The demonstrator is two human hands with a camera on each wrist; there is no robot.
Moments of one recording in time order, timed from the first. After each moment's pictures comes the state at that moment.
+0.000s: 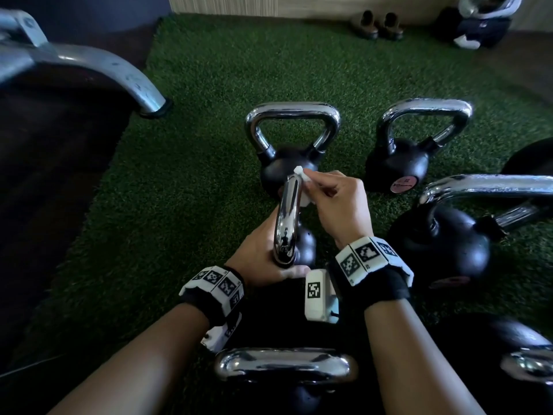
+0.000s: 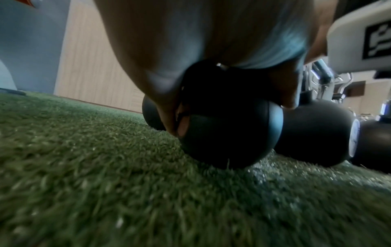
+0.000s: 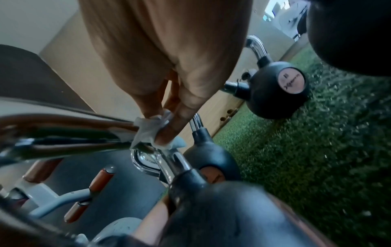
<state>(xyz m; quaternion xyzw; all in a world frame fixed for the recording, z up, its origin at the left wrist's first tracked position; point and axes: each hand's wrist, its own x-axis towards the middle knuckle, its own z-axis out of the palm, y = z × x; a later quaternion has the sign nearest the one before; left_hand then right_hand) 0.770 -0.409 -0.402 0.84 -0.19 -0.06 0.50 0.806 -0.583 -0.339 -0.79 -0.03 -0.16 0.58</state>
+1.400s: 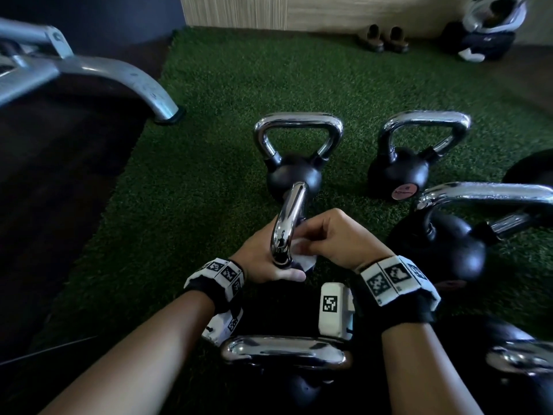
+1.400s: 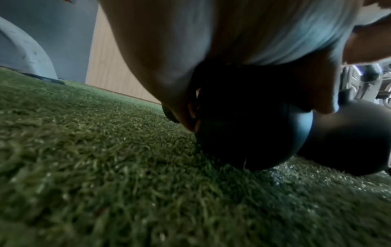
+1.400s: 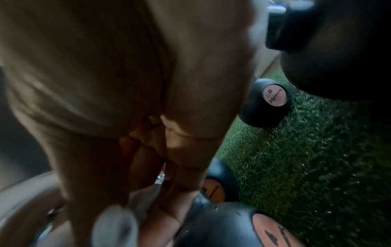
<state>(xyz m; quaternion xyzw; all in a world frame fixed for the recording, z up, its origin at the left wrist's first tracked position) 0.782 -0.402 -0.411 0.84 -0.22 -0.12 0.48 0.775 -0.603 -0.332 -0.80 -0.19 0.20 0.53</state>
